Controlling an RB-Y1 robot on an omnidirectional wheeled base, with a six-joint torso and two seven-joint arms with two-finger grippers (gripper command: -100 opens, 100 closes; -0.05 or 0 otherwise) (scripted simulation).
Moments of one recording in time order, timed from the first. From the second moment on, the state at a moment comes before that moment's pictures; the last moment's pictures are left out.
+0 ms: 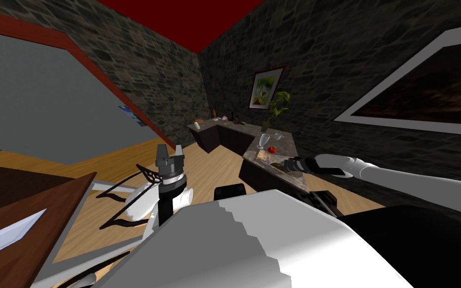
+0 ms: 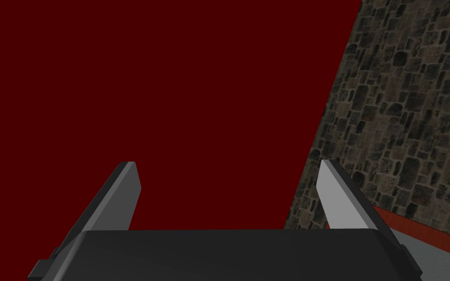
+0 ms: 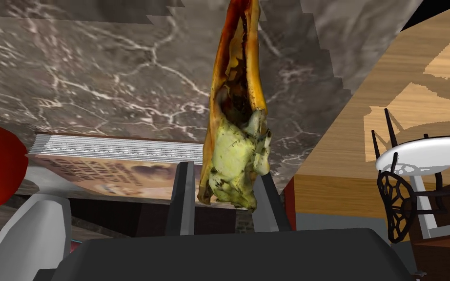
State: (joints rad) left arm 0.54 0.04 0.01 -2.28 -0.10 -0.65 0.01; right arm 0.34 -1.60 0.38 -1.37 0.64 -0.70 0.12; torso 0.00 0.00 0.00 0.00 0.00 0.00
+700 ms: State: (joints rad) left arm 0.54 0.04 0.01 -2.28 -0.10 -0.65 0.01; right arm 0.28 -1.75 0.36 -1.37 0.67 -0.74 0.06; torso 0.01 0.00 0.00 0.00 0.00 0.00
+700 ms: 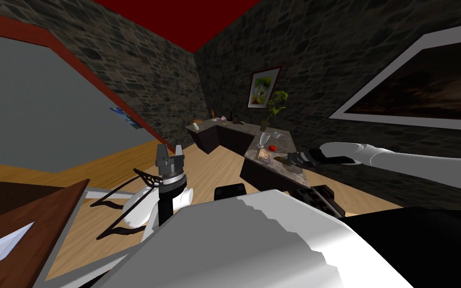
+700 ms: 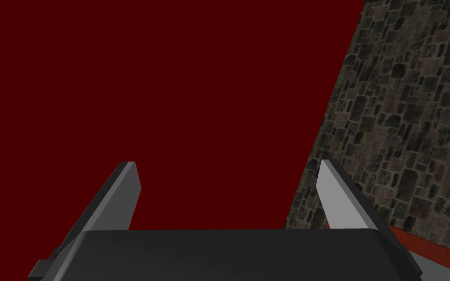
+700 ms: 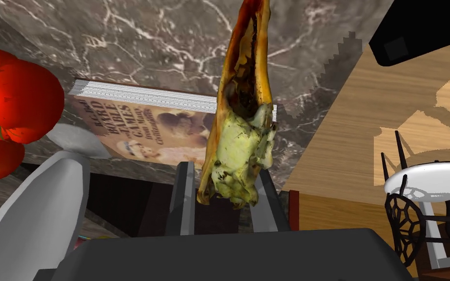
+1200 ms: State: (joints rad) left arm 0.54 0.04 0.01 -2.28 -0.10 -0.65 0.01; right arm 0.26 -1.83 0.35 -1.35 0.70 -0.77 0.02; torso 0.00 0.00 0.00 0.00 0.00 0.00
